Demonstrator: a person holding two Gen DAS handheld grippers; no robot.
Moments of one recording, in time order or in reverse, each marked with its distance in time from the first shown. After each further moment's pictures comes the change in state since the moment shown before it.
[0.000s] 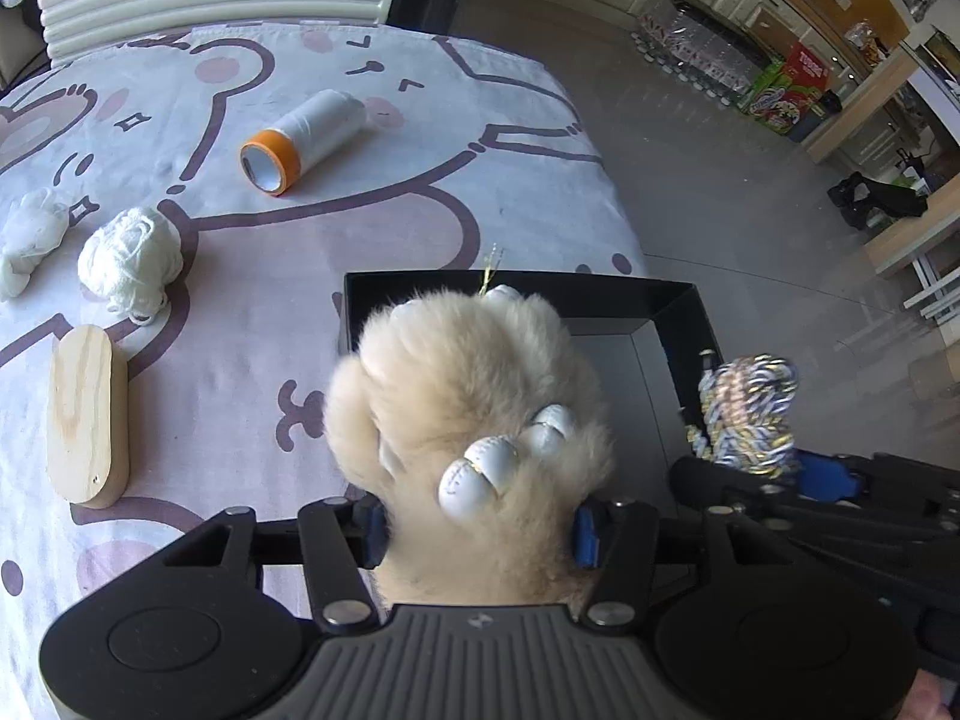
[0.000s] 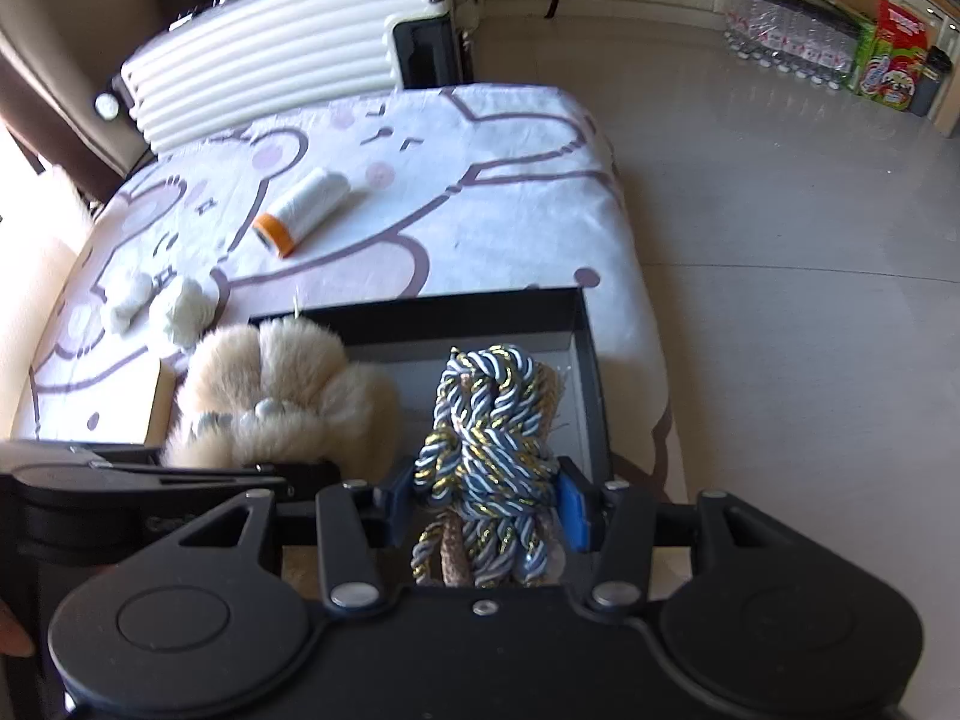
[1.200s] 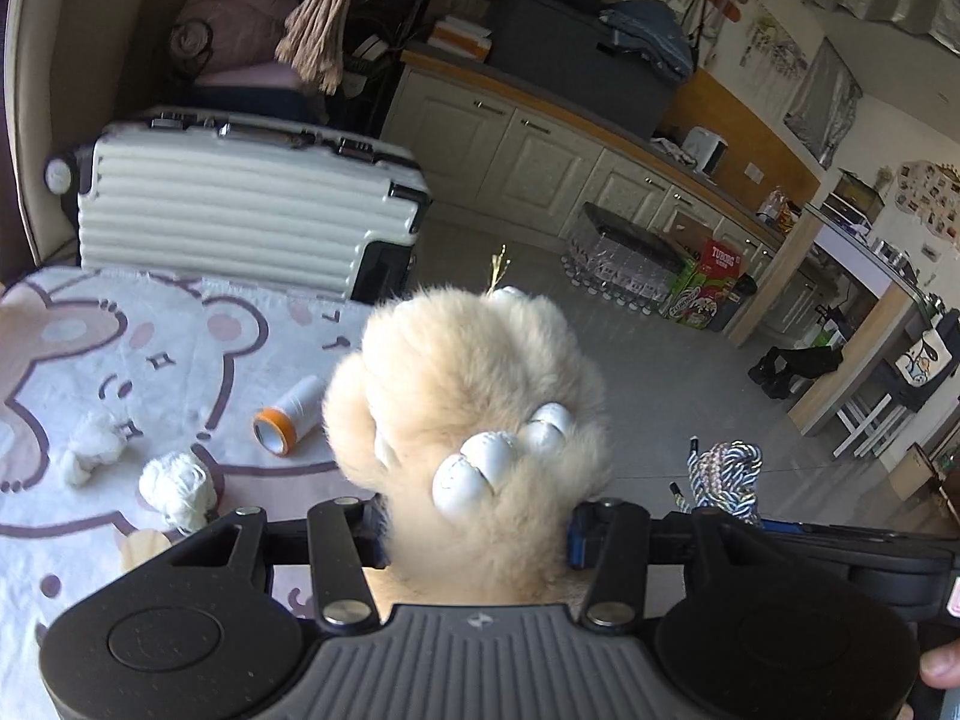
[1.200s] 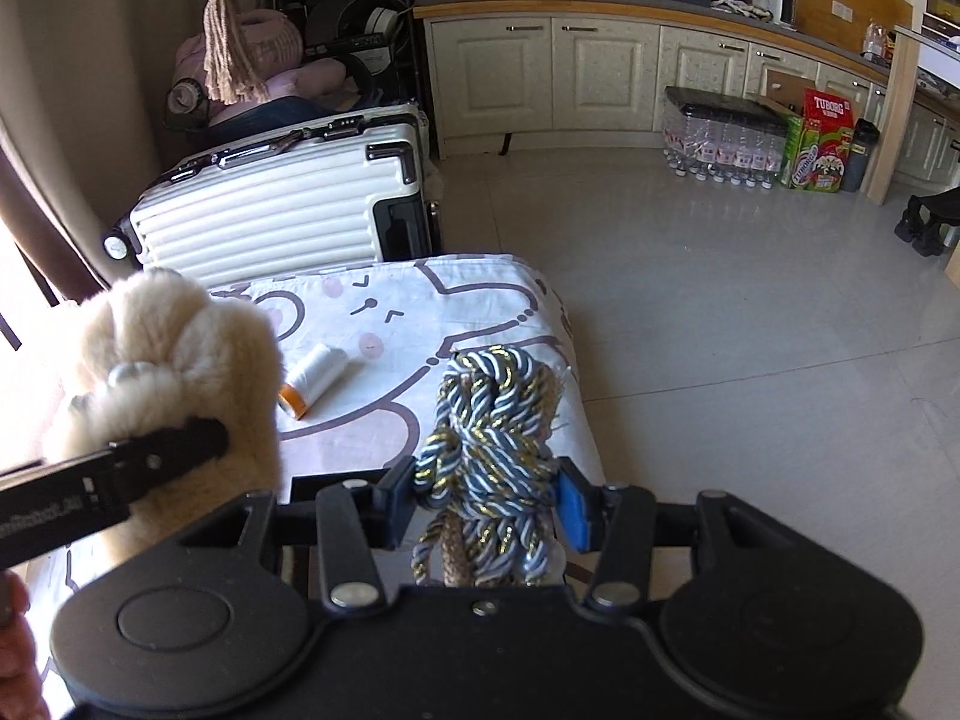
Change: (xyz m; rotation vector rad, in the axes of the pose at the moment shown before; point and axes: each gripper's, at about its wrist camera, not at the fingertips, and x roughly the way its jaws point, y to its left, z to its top) left arm -0.128 -0.013 0.004 -0.003 -0.450 -0.109; right arm -0.102 0.007 0.029 0.069 -0.260 -0.074
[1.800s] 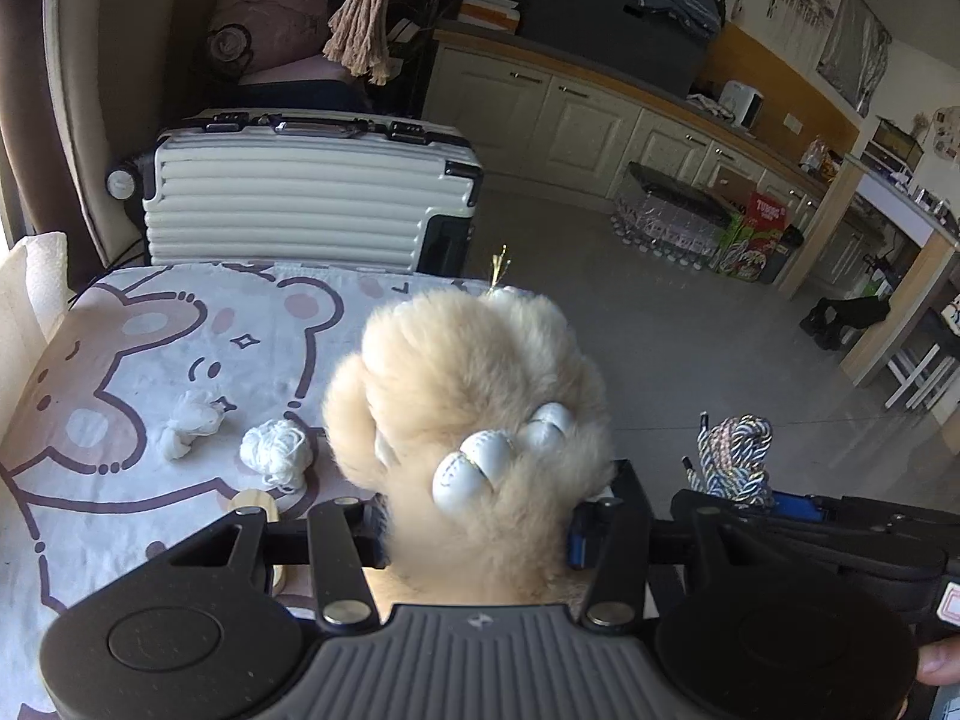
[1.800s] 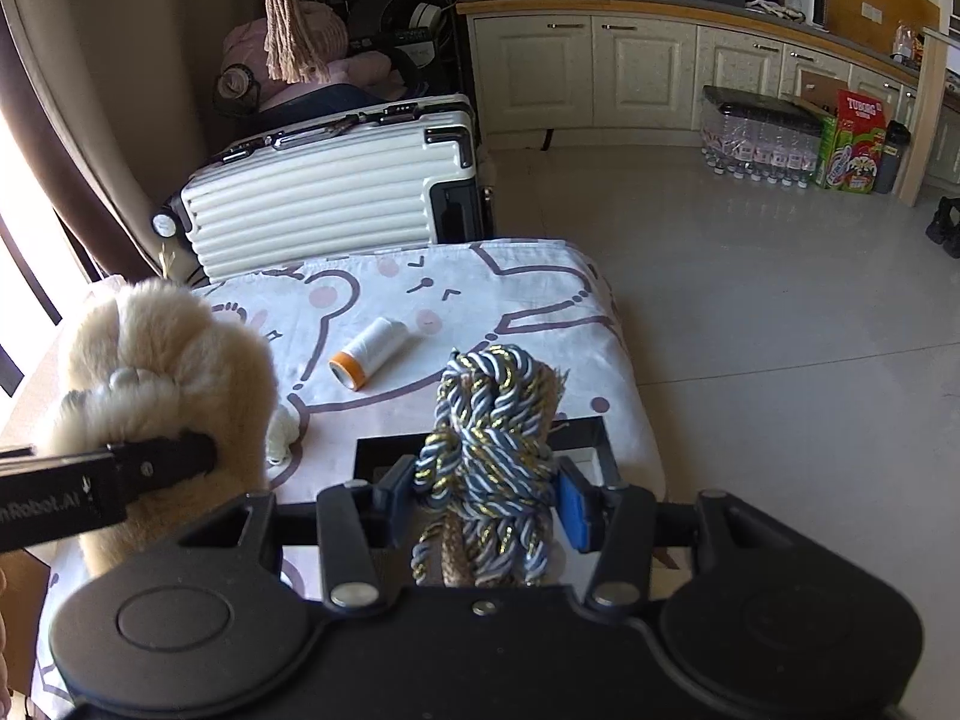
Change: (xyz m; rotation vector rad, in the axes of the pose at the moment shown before) left arm -0.054 0.005 -0.005 0.072 0.054 0.119; right arm -0.017 0.029 -0.028 -0.035 -0.006 0.061
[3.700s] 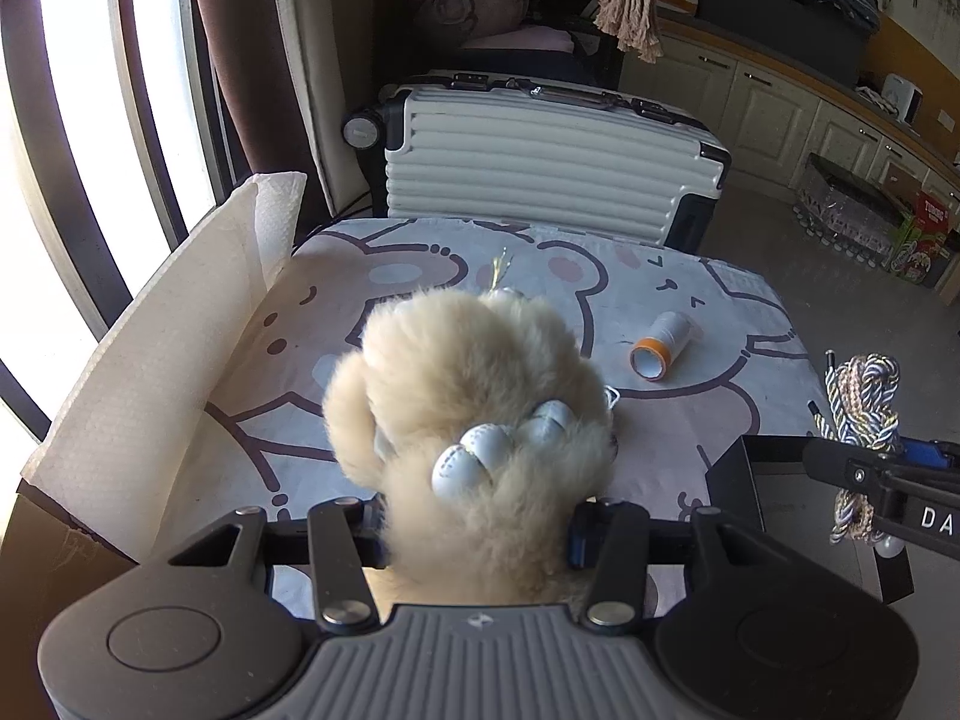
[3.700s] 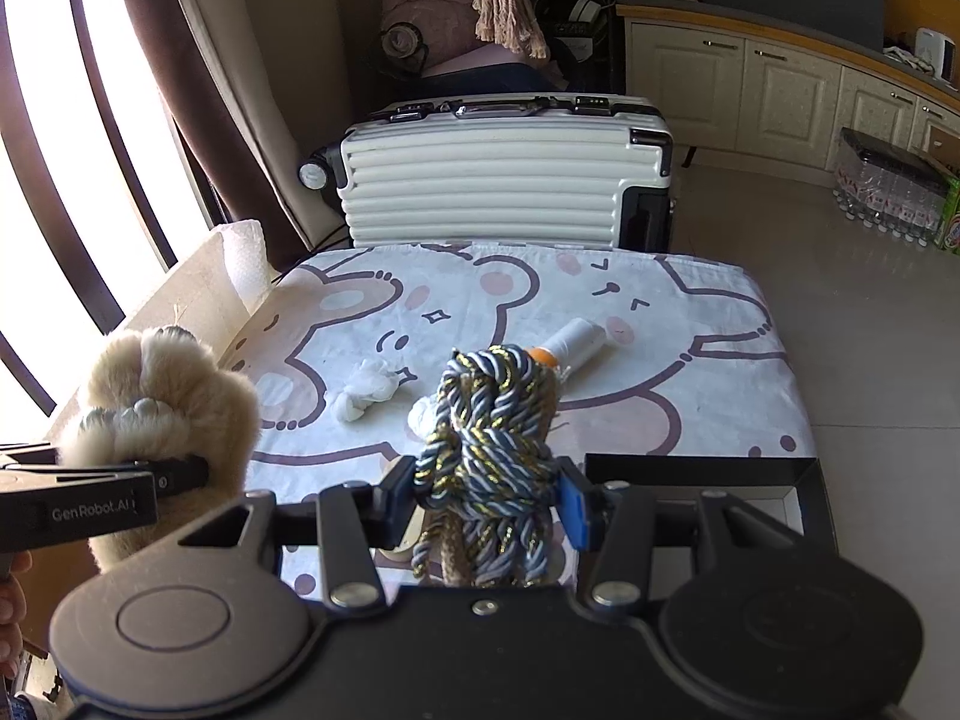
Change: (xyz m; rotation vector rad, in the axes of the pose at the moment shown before) left arm -0.037 0.146 -0.016 -0.069 0.065 0.341; right arm 0.022 0.134 -0.005 -0.152 0.003 0.178
